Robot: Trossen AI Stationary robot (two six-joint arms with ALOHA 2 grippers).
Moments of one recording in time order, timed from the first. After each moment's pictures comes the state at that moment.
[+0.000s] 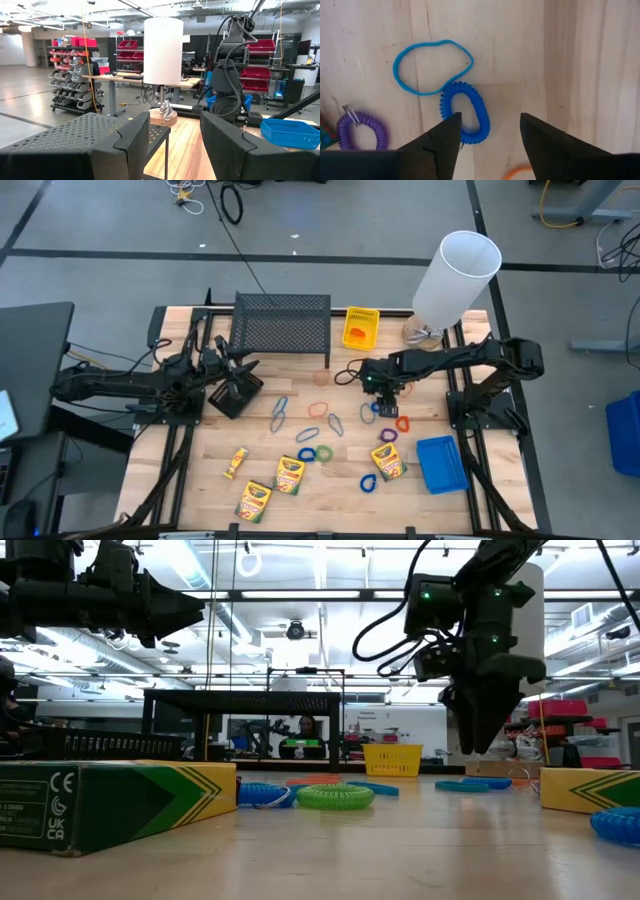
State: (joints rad) left arm 0.10 0.44 0.06 0.60 -0.28 0.05; right arm -0.12 1.56 0.93 -0.76 -0.03 -0.09
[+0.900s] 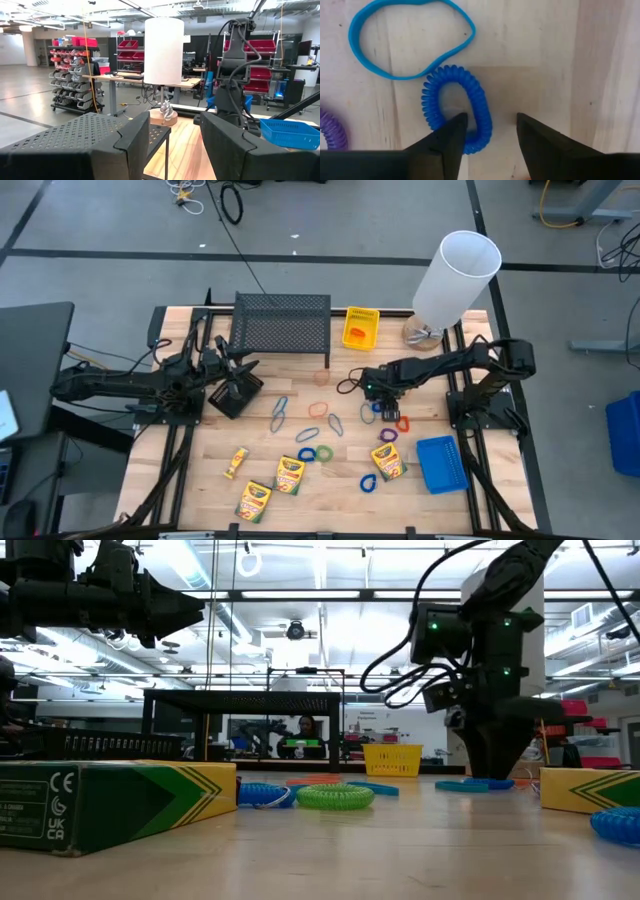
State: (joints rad) left arm 0.10 0.44 0.06 0.60 -0.29 0.05; right arm -0.09 1.66 0.82 -0.63 0.02 -0.12
